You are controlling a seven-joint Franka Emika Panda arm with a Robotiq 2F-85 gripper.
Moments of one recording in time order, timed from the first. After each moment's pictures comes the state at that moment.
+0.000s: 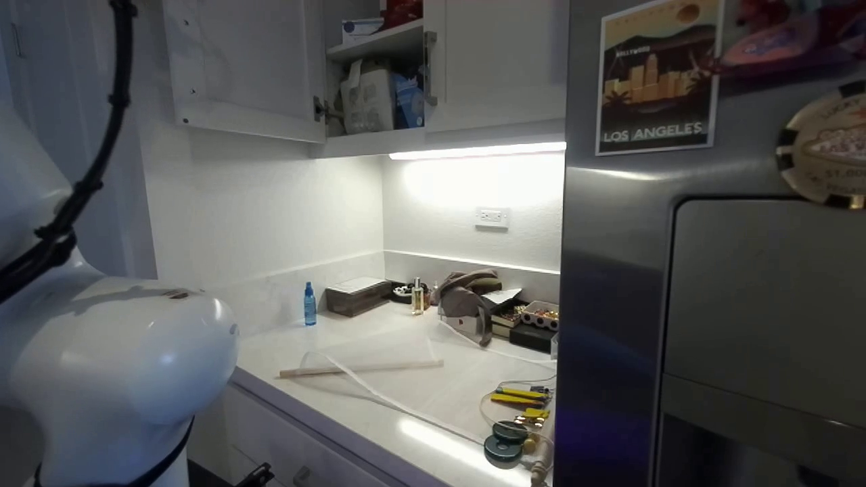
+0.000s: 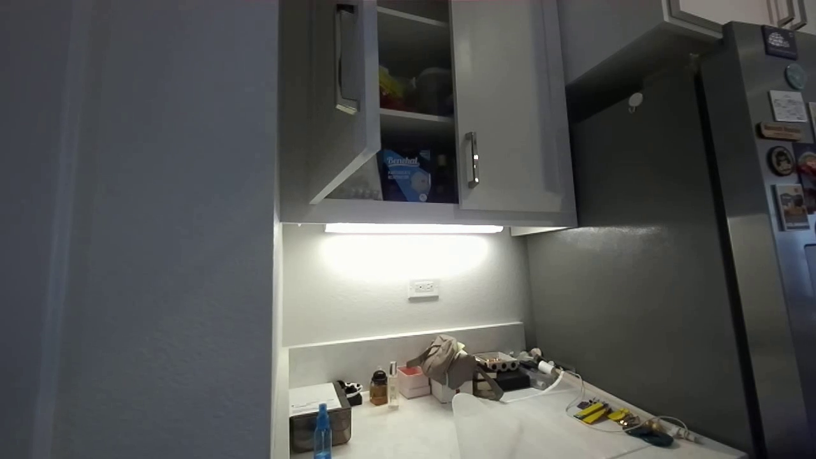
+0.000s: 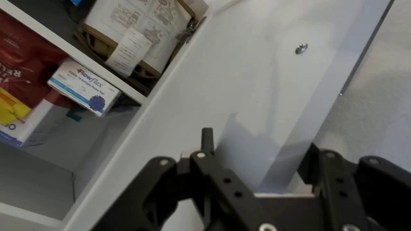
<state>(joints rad) 0.22 -0.47 0.59 -1.47 -0.41 2.03 0.02</state>
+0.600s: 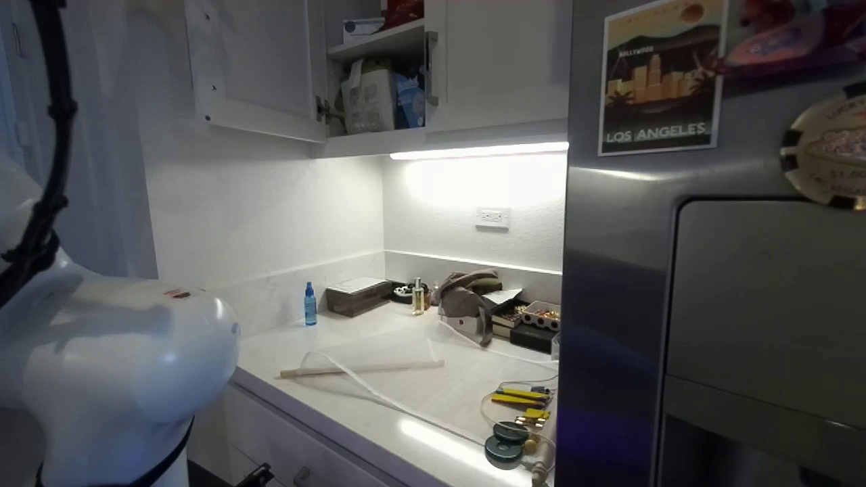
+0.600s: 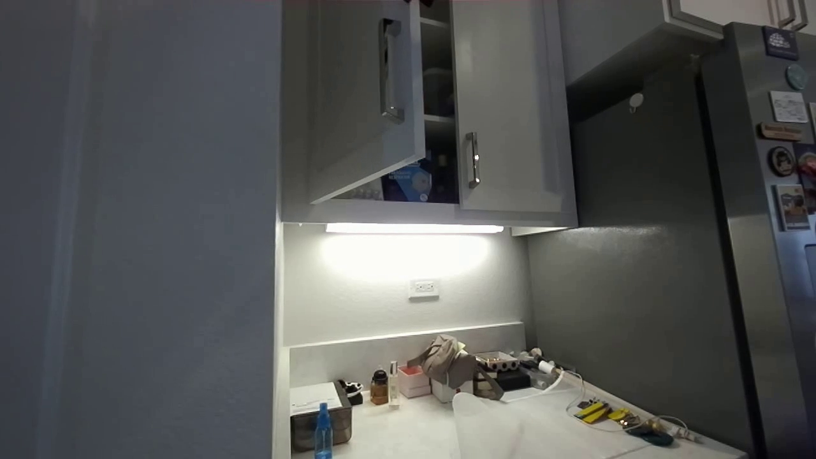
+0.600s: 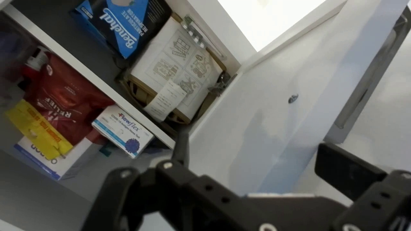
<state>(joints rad) 0.24 -0.60 0.48 -1.61 -0.41 1.94 -0.08</state>
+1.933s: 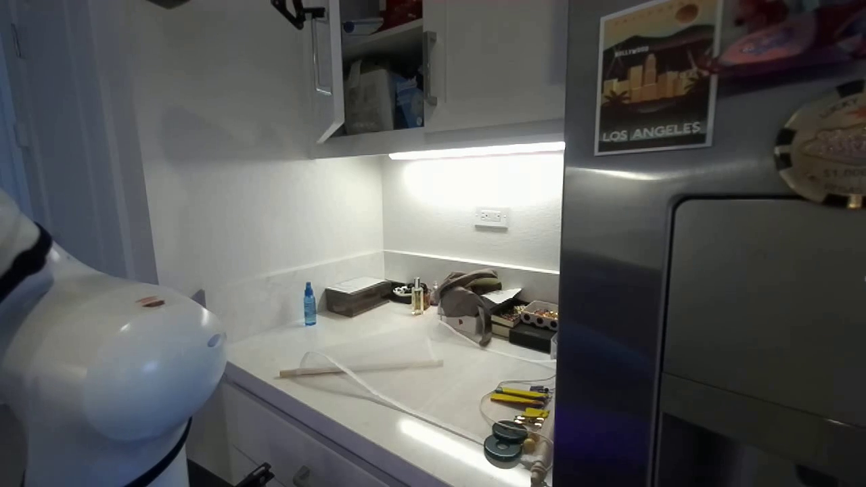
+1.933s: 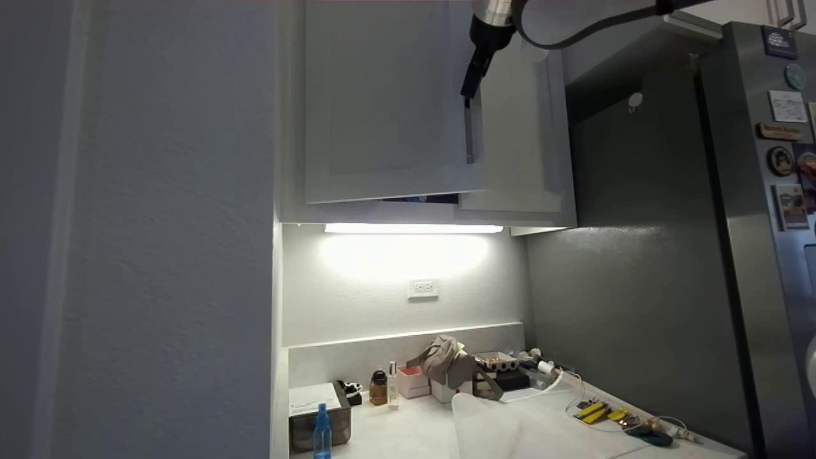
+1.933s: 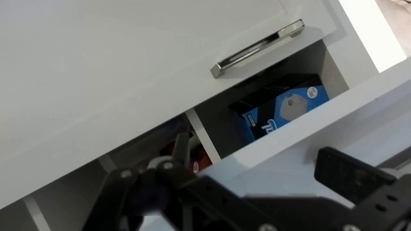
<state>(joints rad) 0.04 -0.69 0.31 -1.92 -0.87 2.19 -0.13</state>
